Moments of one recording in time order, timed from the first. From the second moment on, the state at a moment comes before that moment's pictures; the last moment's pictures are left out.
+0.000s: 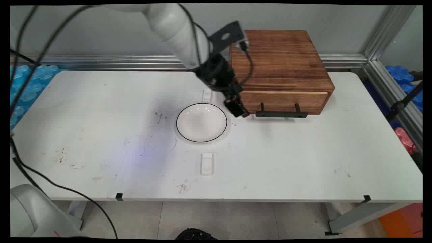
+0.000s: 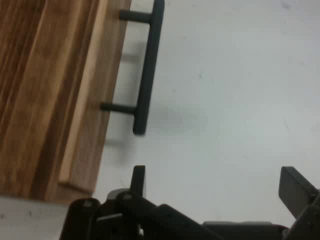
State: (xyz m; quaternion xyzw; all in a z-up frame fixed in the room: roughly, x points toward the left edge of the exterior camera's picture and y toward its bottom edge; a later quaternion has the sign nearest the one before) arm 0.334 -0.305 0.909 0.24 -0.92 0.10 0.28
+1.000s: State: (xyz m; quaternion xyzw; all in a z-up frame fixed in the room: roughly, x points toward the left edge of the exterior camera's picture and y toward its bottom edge) arm 0.207 -0.384 0.845 0.23 -0.94 0.11 0.23
